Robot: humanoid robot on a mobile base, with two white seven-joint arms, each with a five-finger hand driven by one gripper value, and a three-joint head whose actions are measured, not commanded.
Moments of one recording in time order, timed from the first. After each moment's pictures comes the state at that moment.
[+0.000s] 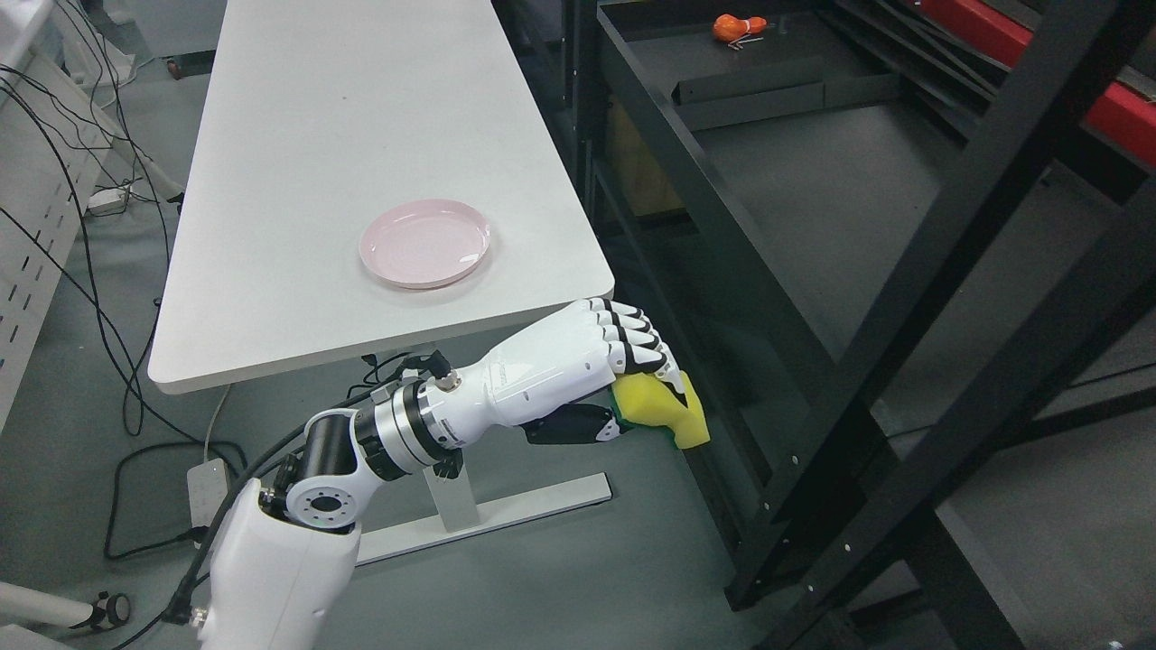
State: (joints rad) left arm -0.48 0.09 -0.22 -1.64 -0.40 -0.79 -0.57; right arm -0.07 0.00 -0.21 0.00 -0.11 0.08 -0.07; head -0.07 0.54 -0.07
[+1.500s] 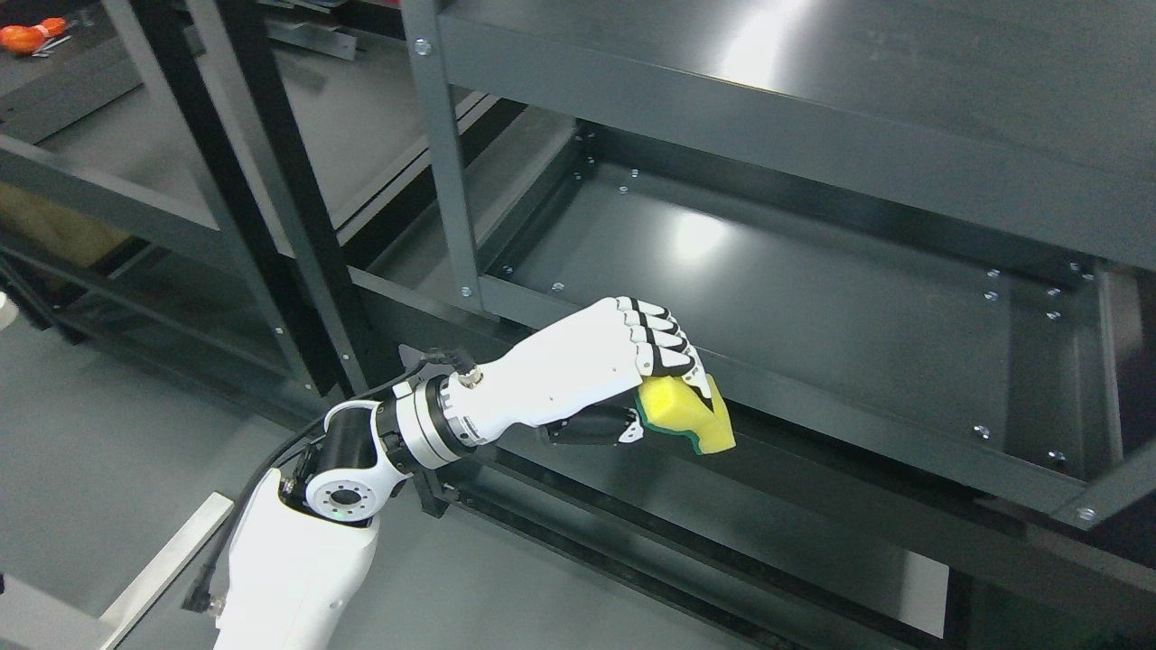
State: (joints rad) left arm -0.51 0.07 -0.26 -1.64 -0.40 -0.79 -0.57; right arm -0.07 0.00 -0.21 0.00 -0.11 0.08 -0.07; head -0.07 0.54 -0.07
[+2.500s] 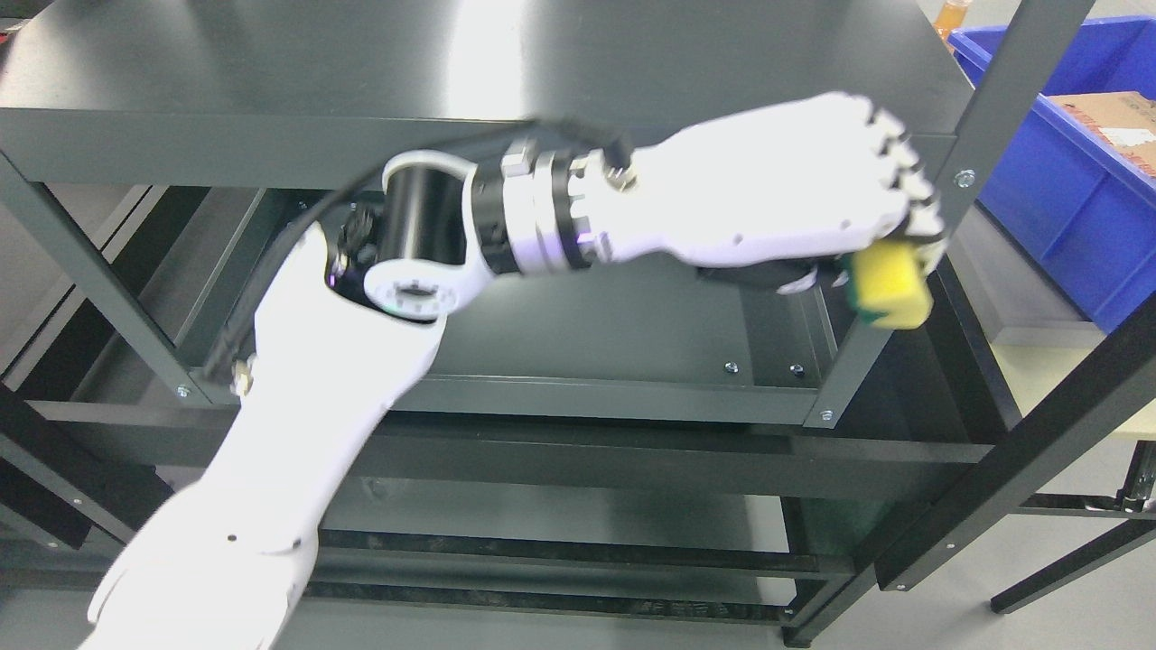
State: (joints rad) left arm -1.15 0.05 -0.50 -1.61 -0.48 -0.69 -0.60; right arm -0.07 0.00 -0.21 0.00 -0.11 0.08 -0.07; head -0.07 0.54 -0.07
